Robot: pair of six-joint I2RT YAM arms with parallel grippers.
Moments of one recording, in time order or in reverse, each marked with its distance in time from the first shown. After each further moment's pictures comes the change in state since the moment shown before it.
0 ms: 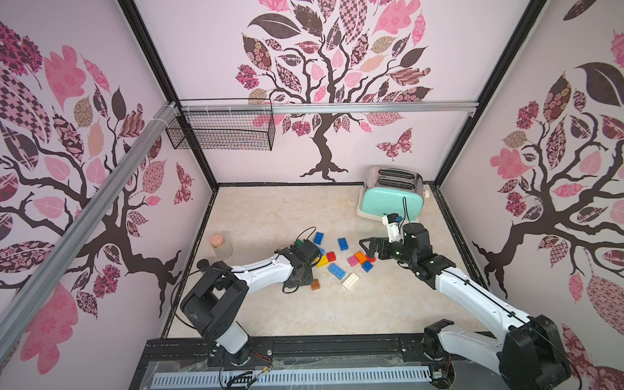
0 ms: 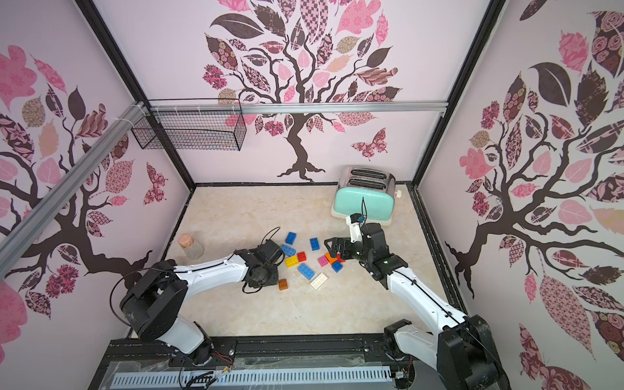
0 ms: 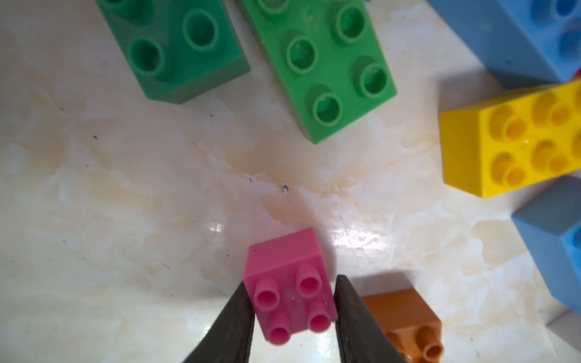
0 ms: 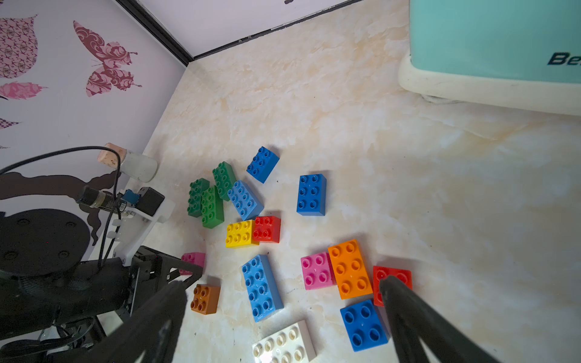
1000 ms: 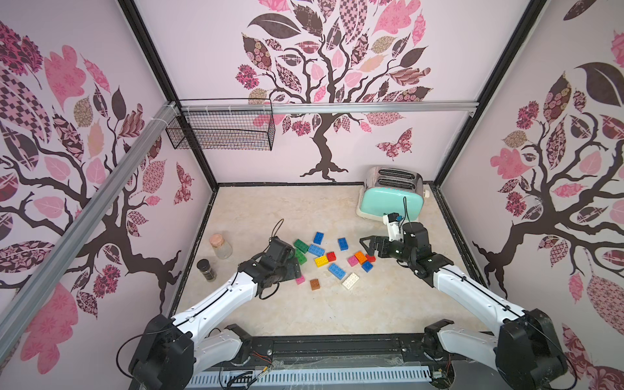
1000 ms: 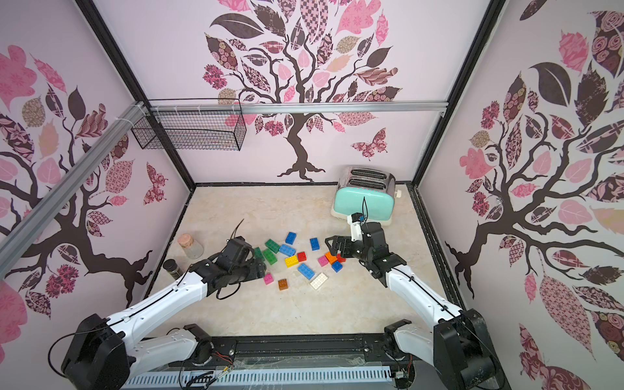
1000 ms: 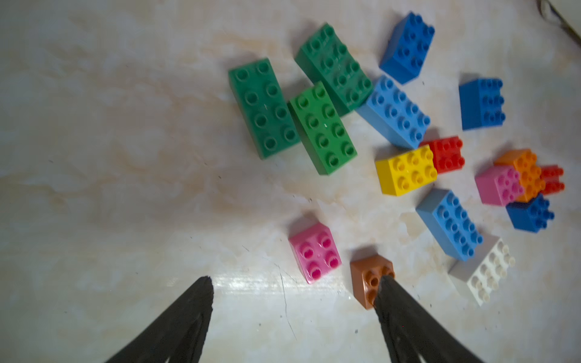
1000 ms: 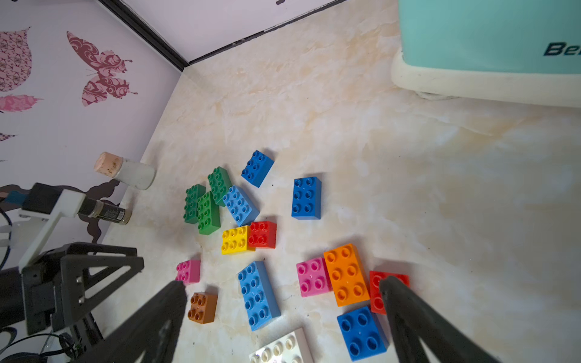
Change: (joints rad) left arm 0.093 -0.461 -0.186 0.035 0.029 0.100; right arm -0.023 0.041 0.004 0.027 -0.008 0.024
